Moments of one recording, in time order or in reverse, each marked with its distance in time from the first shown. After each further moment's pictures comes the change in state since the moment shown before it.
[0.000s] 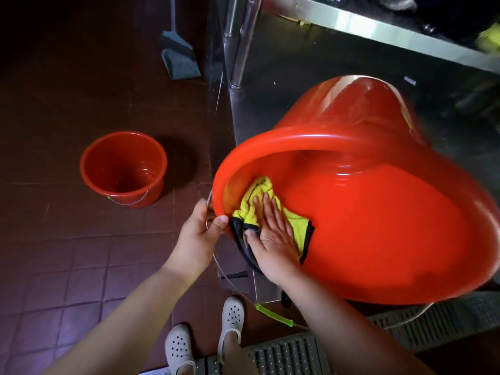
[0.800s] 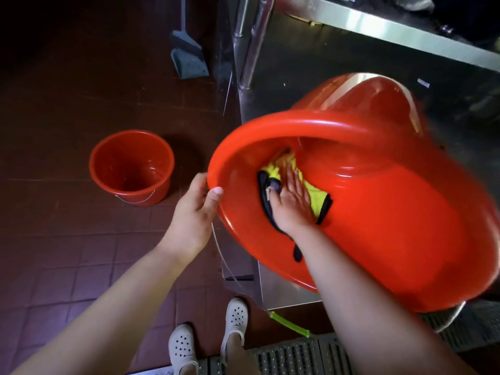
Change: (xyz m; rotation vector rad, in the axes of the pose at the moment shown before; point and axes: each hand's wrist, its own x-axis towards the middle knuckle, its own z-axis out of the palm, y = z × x) left_hand 0.026 0.032 -0.015 0.153 0.105 0.135; right_hand 0.089 0.028 -0.016 -0.024 0.032 0.223
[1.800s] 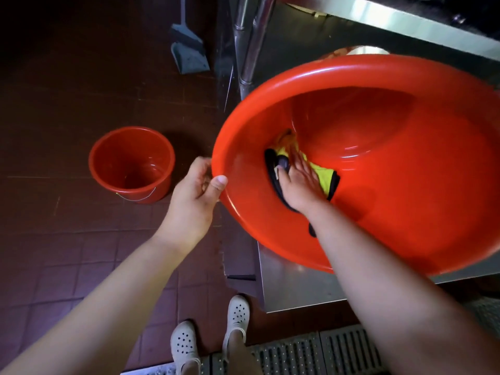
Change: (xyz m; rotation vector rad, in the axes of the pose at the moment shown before) left_hand 0.018 0.010 -0.004 -0.024 -0.037 0.020; right_hand 0.048 0.010 -0.016 -0.029 -0.032 -0.027
